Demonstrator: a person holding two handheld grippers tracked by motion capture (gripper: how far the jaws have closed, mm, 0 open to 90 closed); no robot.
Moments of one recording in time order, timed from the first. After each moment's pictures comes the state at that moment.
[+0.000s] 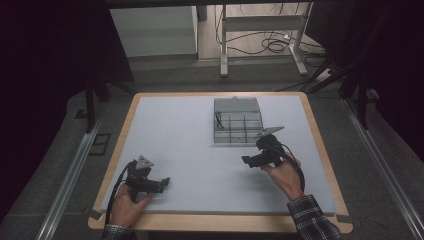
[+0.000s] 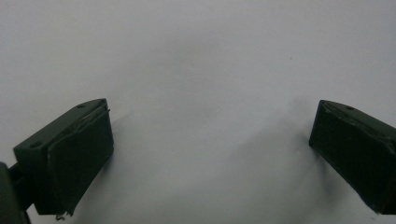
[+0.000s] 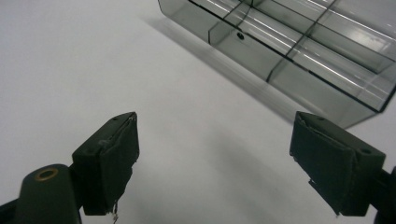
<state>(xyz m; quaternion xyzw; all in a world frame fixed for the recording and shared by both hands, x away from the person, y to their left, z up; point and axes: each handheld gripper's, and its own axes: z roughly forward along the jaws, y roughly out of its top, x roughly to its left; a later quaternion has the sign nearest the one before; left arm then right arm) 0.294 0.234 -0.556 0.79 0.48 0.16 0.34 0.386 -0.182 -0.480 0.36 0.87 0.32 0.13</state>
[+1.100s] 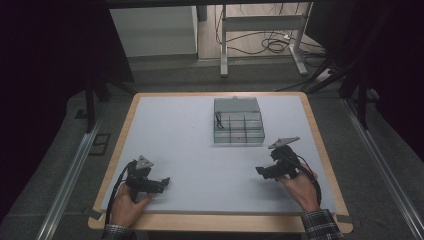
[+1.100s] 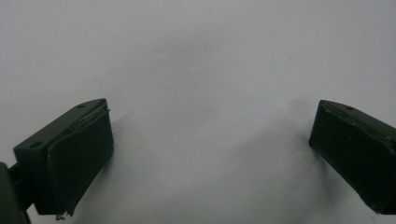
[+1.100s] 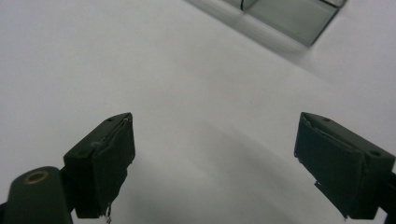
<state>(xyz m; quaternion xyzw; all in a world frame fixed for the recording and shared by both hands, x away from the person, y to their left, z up) 0.294 0.234 -0.556 0.79 0.48 0.16 0.34 0.358 -0.223 -0.489 0.38 0.87 0.29 0.13</state>
